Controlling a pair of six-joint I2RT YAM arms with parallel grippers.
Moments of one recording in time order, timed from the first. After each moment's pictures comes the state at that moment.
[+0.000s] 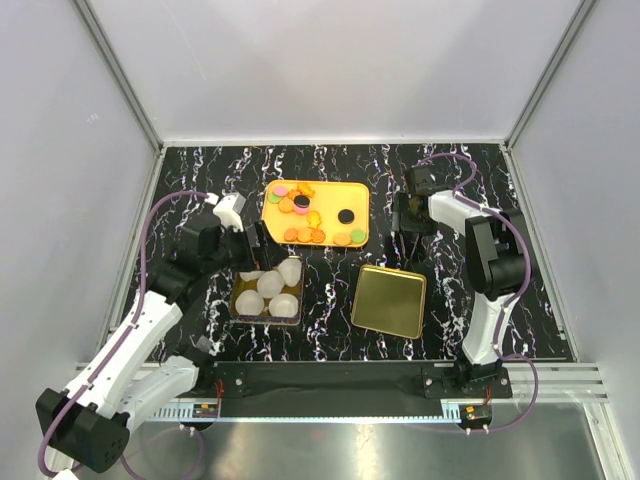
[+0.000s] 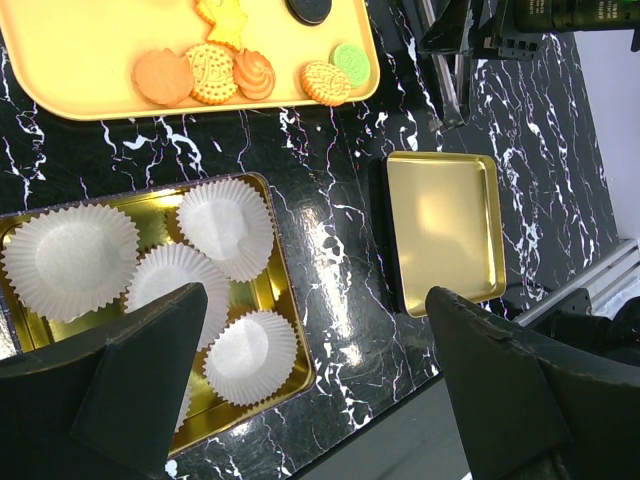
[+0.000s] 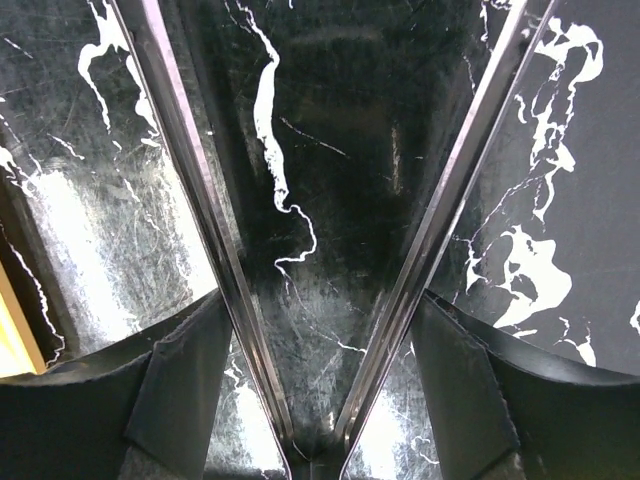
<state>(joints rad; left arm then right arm) -0.40 0.87 0.79 -0.47 0.26 -0.49 0.24 1.95 1.29 -0.45 0.15 0.33</state>
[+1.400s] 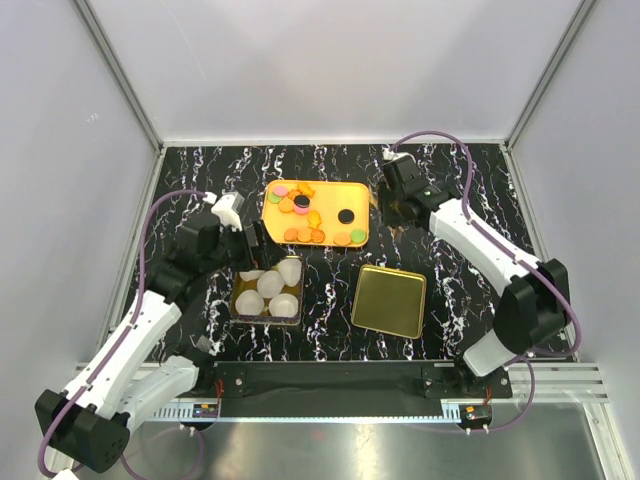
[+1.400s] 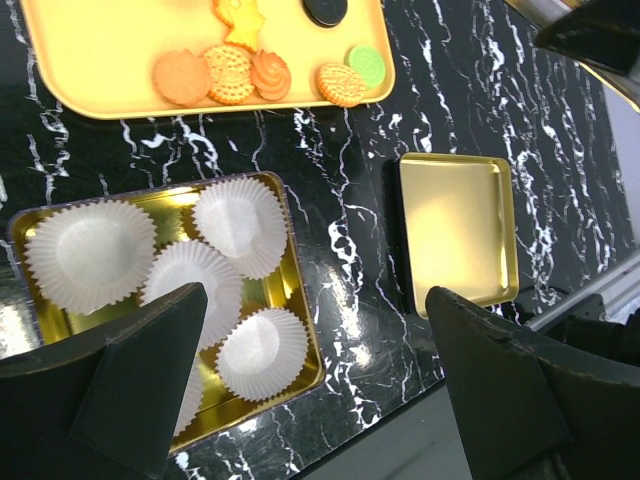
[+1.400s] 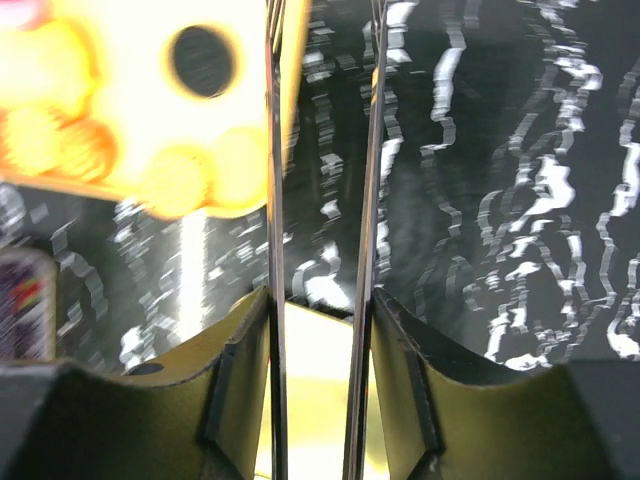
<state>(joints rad) -0.40 0.87 0.81 -0.50 0.24 -0.47 0.48 1.58 1.35 -0.68 0.22 0.32</state>
